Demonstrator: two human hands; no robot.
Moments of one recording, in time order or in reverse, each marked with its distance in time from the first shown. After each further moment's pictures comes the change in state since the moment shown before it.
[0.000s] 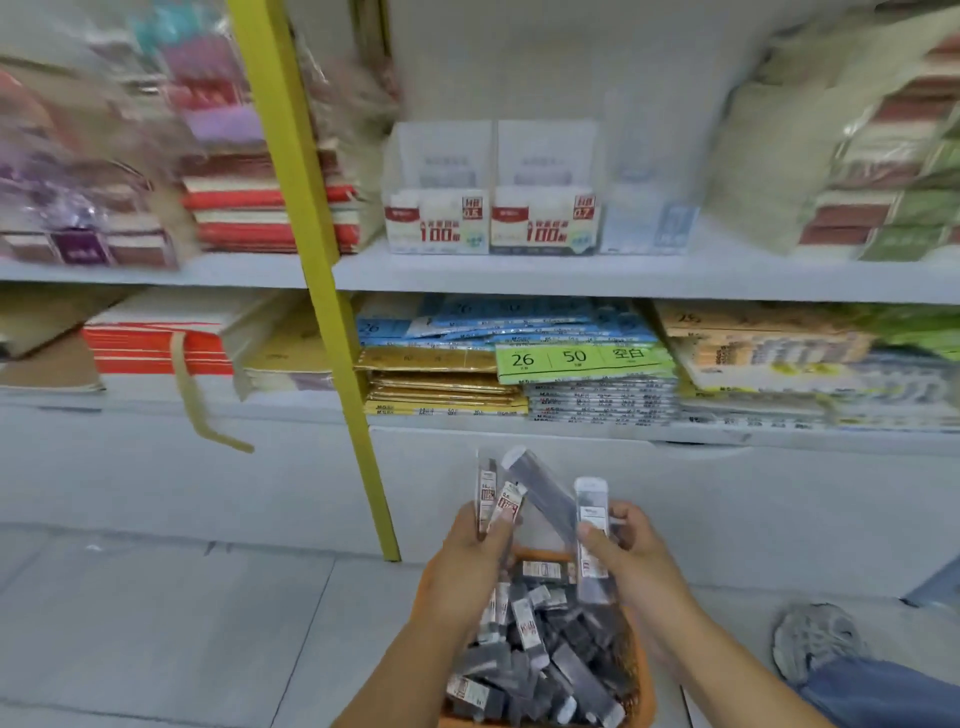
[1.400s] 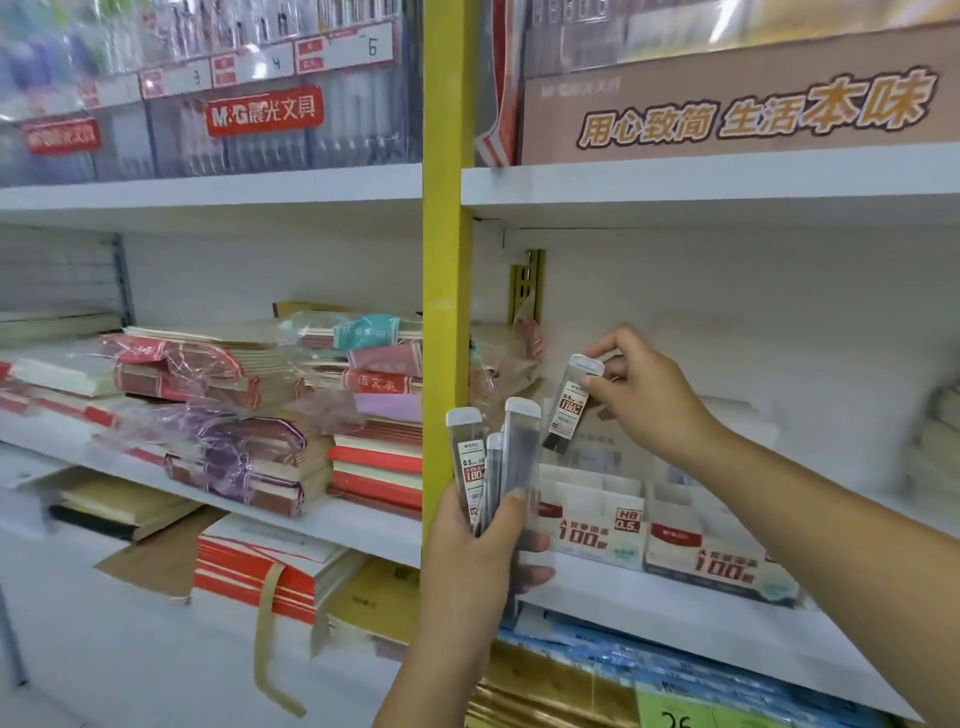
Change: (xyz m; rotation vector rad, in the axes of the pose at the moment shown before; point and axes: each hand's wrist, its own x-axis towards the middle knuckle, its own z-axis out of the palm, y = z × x) left_hand 0.081 0.266 -0.125 -0.498 0.339 0.445; right_hand 0.191 -0.388 0.159 -0.545 -0.165 -0.925
